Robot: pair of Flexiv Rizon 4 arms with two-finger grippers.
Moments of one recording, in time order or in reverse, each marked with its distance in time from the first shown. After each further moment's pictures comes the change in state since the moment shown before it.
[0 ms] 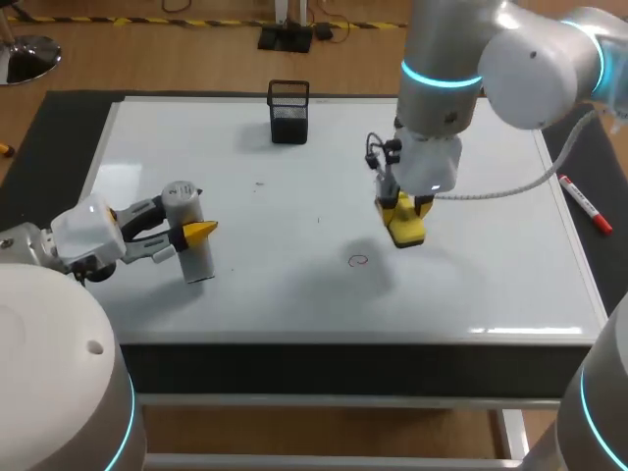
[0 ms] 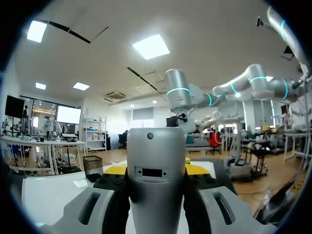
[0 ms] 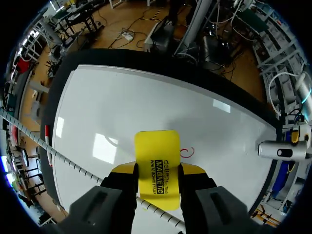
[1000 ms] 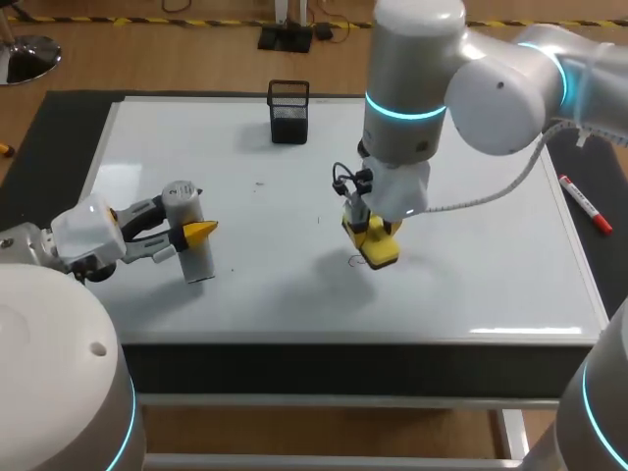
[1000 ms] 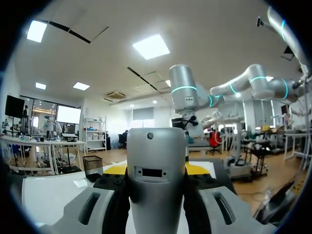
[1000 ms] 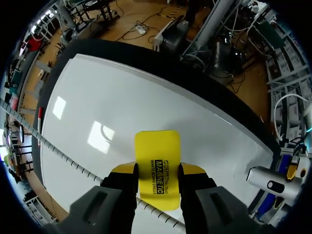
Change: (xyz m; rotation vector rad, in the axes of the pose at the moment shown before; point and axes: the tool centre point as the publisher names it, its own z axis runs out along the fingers) left arm 0.000 -0.001 0.000 -0.001 -0.001 -0.001; right arm -0.047 0.013 0.023 0.006 0.017 -0.173
